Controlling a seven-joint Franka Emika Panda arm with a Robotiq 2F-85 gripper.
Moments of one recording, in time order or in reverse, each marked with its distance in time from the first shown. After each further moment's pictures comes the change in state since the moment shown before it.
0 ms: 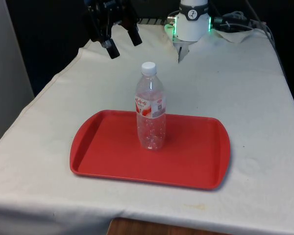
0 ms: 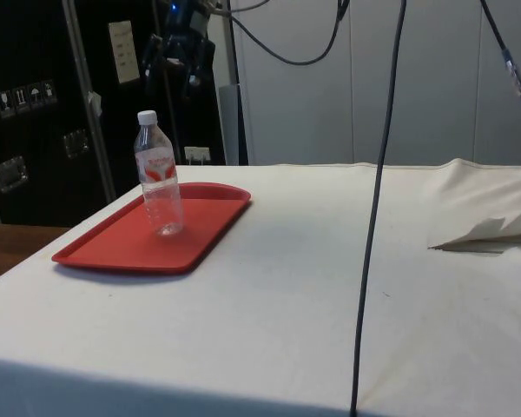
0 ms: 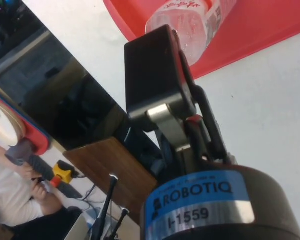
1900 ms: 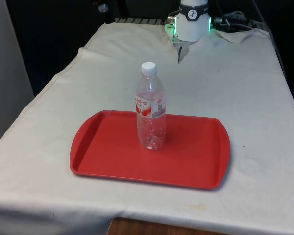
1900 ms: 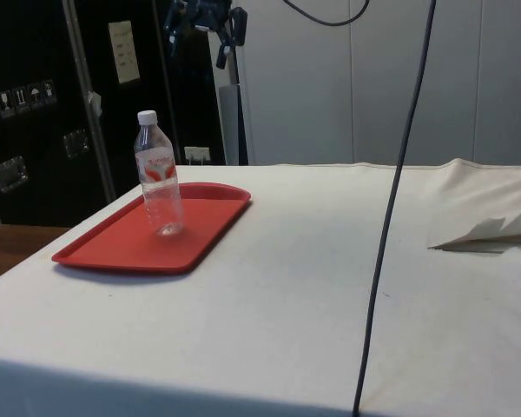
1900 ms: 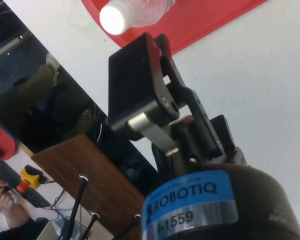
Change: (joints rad) arm 0.009 -0.227 0.003 -0.187 -0.203 0.068 -0.170
